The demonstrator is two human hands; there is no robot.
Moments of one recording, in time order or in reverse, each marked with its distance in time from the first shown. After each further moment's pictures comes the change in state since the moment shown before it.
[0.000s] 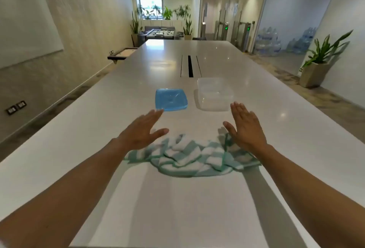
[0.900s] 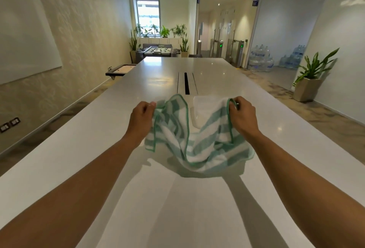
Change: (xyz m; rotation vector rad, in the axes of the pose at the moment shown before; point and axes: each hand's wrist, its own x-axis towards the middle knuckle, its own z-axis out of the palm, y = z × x) left_hand 0.067 0.041 -0.052 -0.838 0.508 -0.299; right_hand 0.075 -0.032 -0.073 0.632 0.346 0.249
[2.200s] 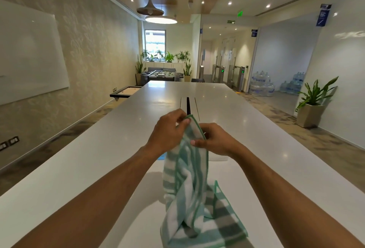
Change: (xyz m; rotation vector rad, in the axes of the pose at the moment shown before) left_hand 0.029 0.069 0.049 0.292 -0.083 0.529; right_hand 0.026 -0.064 0.026 0.099 -0.680 -0.290
